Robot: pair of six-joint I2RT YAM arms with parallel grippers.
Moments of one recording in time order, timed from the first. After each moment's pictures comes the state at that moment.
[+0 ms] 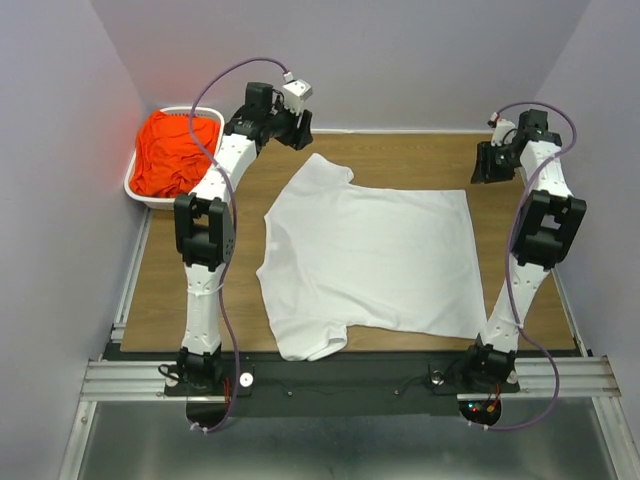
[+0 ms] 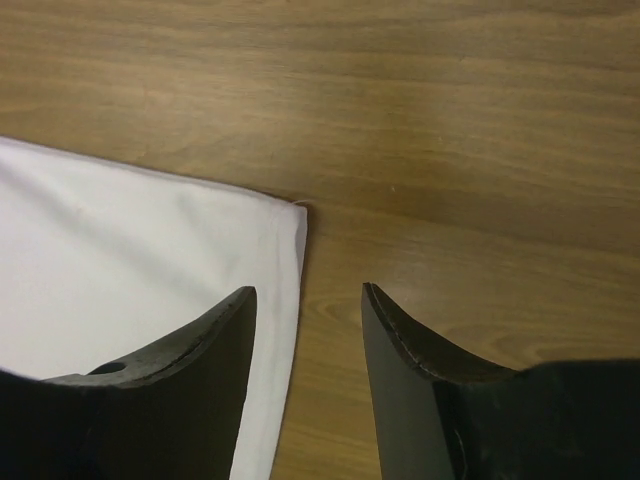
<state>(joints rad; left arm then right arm) -0.25 2.25 2.18 -0.45 0.48 0.23 -0.29 2.23 2.05 -0.90 -0.39 -0.32</state>
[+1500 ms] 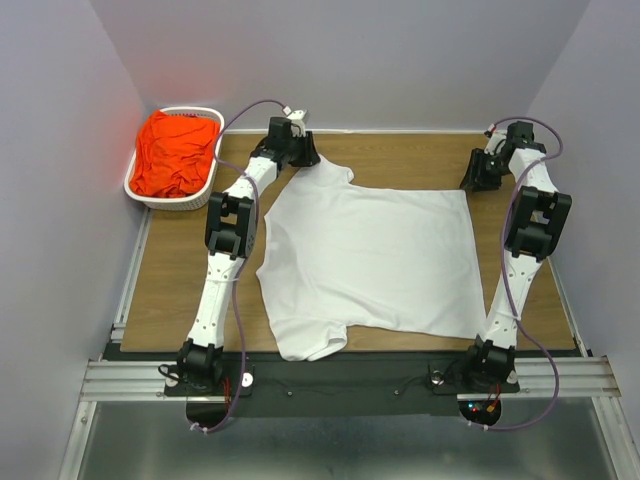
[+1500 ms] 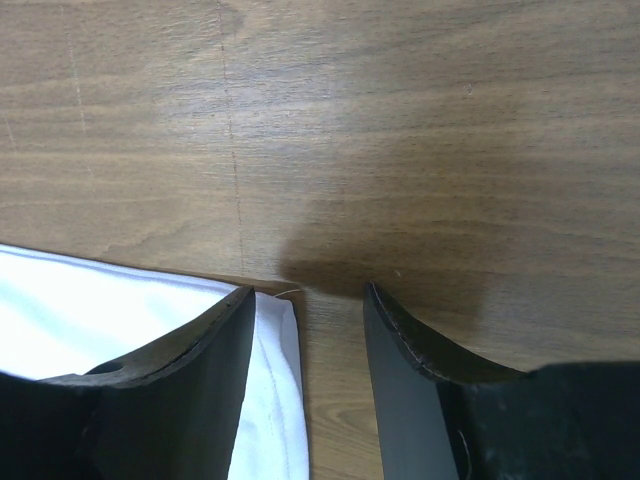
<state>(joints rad) -0.27 2.70 2.38 -0.21 0.36 -0.26 -0.28 2.45 2.15 -0.80 -0.42 -0.09</state>
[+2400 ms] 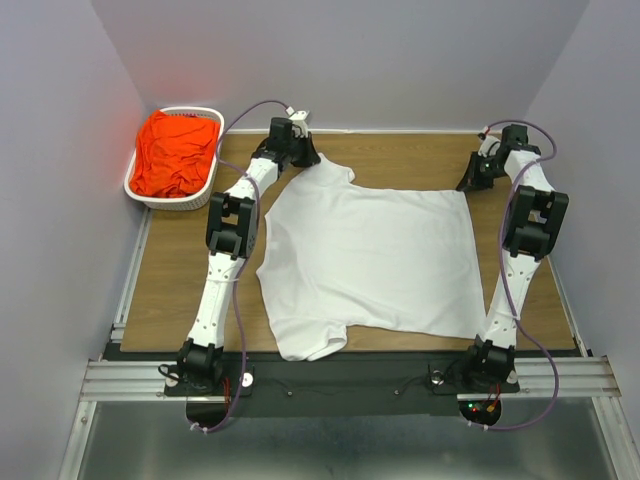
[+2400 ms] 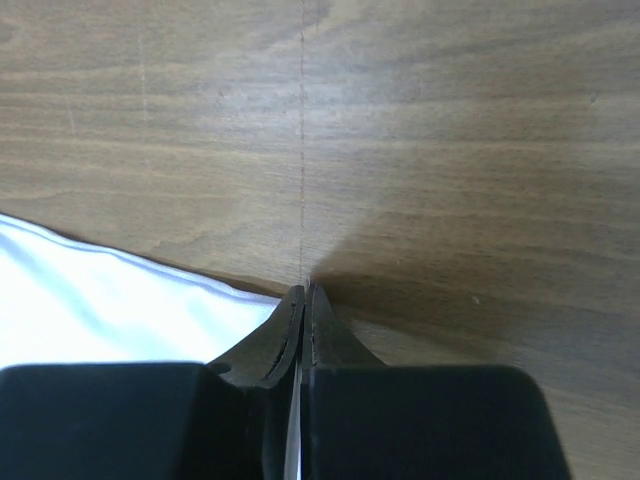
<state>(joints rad) -0.27 2.71 2.38 -0.19 0.41 -0.26 -0.27 2.45 2.11 -0.78 -0.51 -0.07</state>
